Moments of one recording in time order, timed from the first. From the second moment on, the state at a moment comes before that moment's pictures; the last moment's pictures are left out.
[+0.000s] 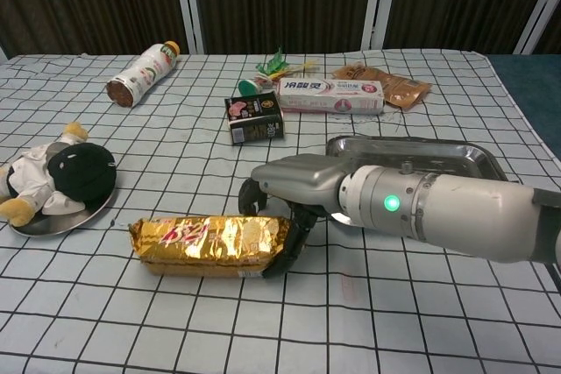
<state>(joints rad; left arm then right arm) -0.15 -1.21 -0.07 -1.55 1.34 1.40 0.15 0.92 -1.77 0.14 -1.34 -1.25 0.70 -0.24</state>
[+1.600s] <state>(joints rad) -0.16 -1.24 -0.06 -1.55 1.36 1.37 0.21 0.45 -1.33 0.08 -1.56 -1.40 1.35 -0.30</state>
